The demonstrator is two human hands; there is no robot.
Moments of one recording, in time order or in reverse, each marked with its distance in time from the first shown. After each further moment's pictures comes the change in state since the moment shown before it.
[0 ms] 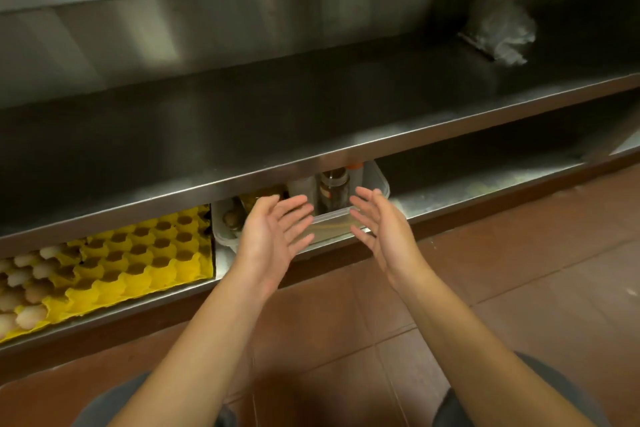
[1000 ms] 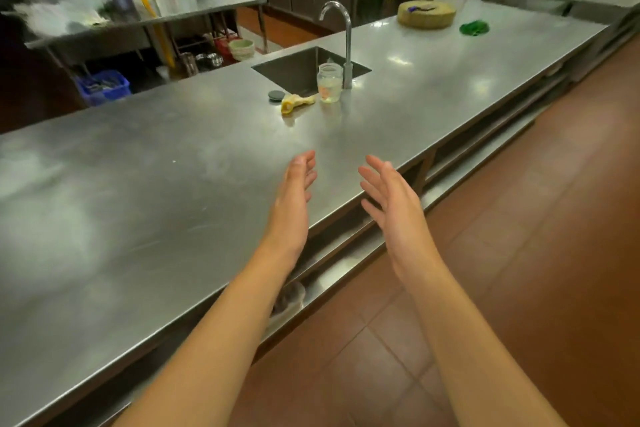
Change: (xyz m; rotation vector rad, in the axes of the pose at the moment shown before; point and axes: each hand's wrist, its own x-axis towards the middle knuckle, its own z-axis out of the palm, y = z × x) left_hand -0.358 0.486 0.386 0.509 -0.357 0.441; right_hand -0.344 -0.658 0.054 -0.039 0.381 -0.307
